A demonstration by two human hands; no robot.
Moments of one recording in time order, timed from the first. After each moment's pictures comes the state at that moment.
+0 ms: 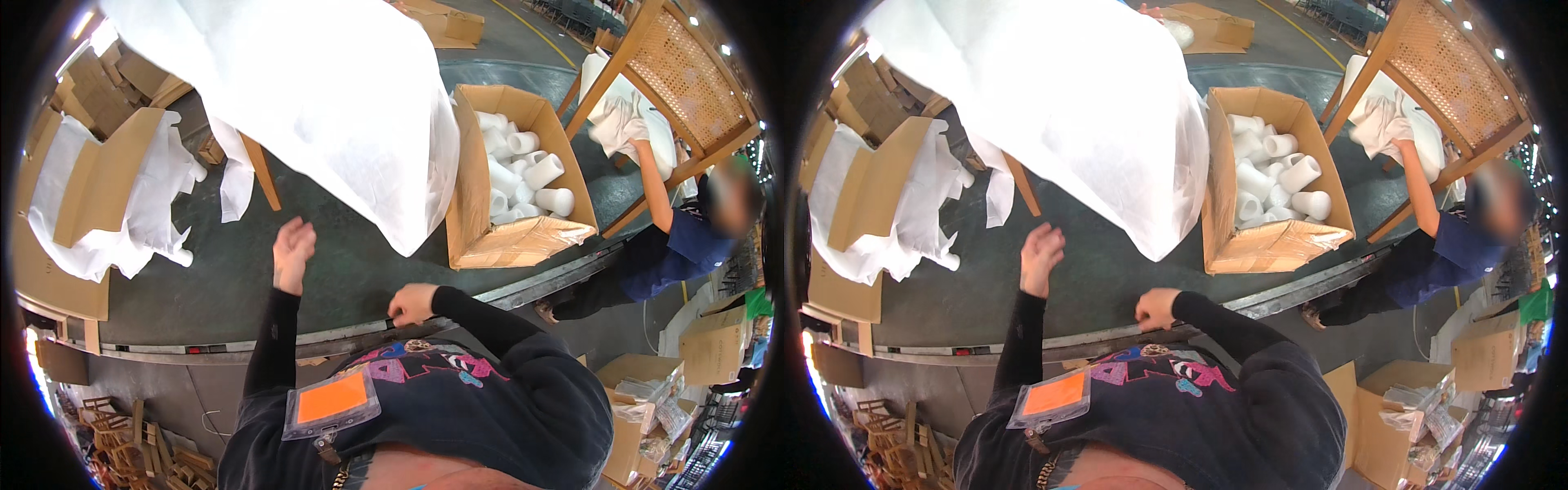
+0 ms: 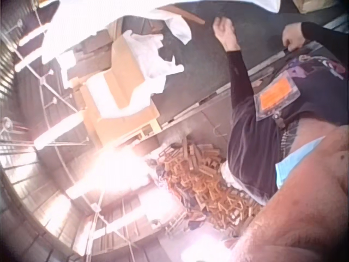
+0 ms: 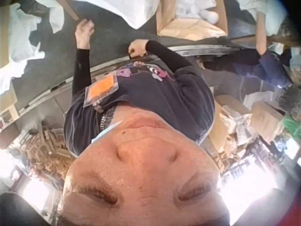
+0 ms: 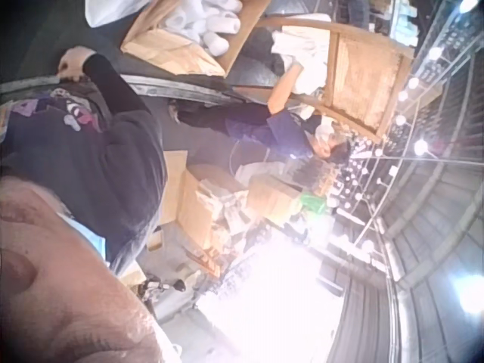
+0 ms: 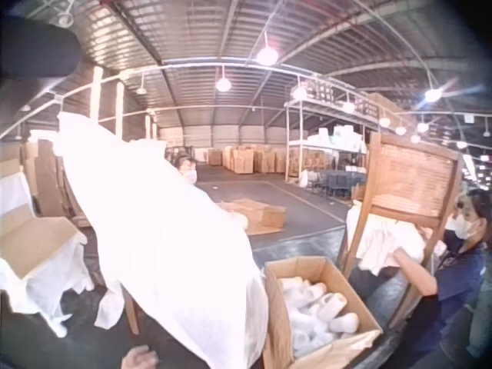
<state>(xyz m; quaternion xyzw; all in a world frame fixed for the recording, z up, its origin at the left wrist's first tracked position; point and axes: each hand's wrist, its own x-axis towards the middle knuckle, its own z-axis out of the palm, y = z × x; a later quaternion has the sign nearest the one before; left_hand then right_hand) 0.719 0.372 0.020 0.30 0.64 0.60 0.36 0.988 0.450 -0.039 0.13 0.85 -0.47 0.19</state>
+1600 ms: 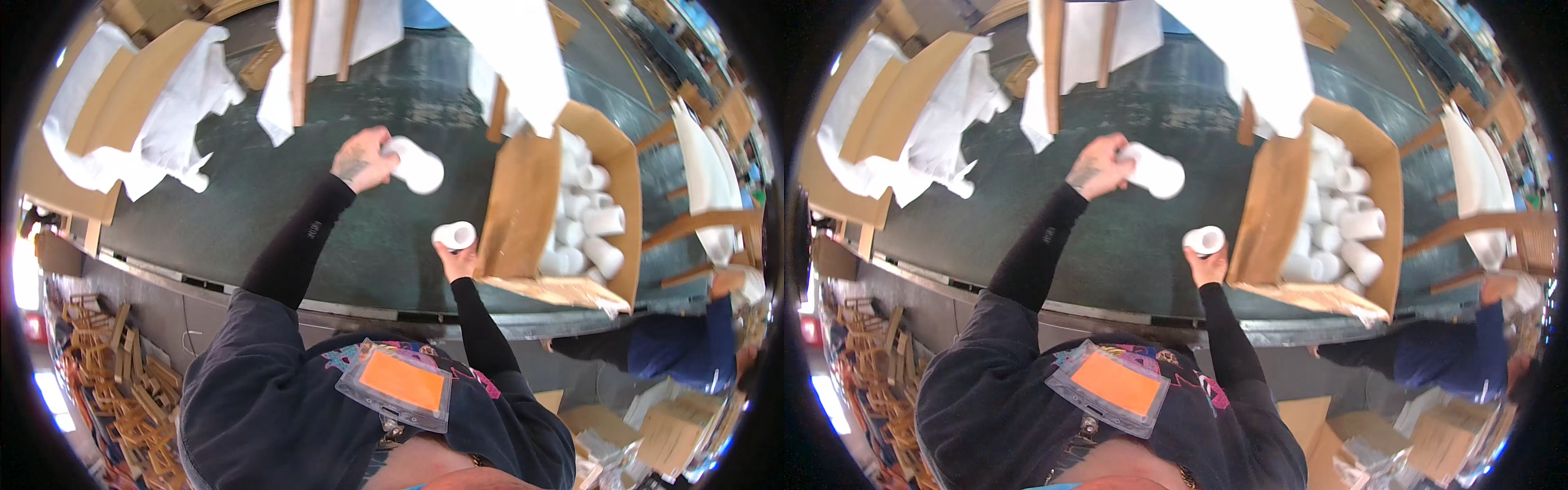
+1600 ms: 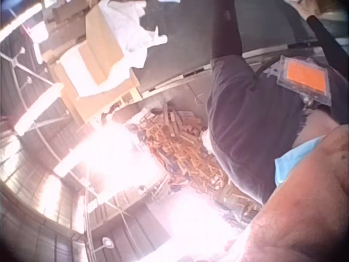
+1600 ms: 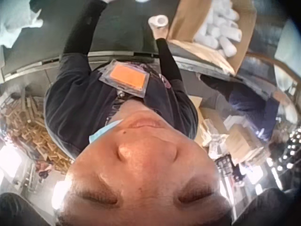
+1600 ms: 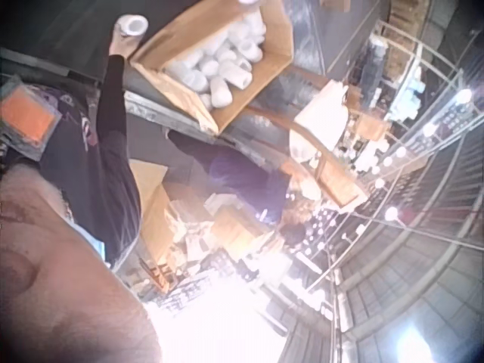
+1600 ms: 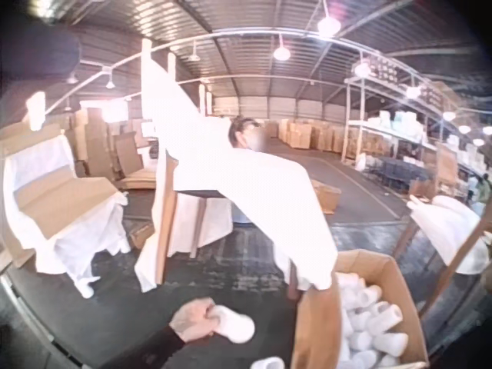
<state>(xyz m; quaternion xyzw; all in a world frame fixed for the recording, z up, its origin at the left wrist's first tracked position) 0.701 0.517 0.058 0.51 0.75 0.32 0.28 0.962 0.526 -0.190 0.53 0.64 -0.42 -0.37</state>
